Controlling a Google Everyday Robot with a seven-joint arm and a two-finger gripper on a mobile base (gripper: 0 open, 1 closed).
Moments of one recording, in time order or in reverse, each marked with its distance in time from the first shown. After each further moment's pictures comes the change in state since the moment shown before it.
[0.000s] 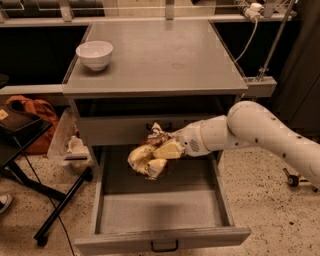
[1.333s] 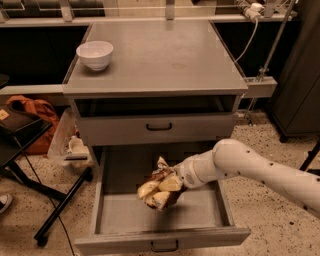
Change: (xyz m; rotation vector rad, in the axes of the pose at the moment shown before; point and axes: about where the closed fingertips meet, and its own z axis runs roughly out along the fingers) arm 0.124 -0.016 0.063 0.018 0.172 0.016
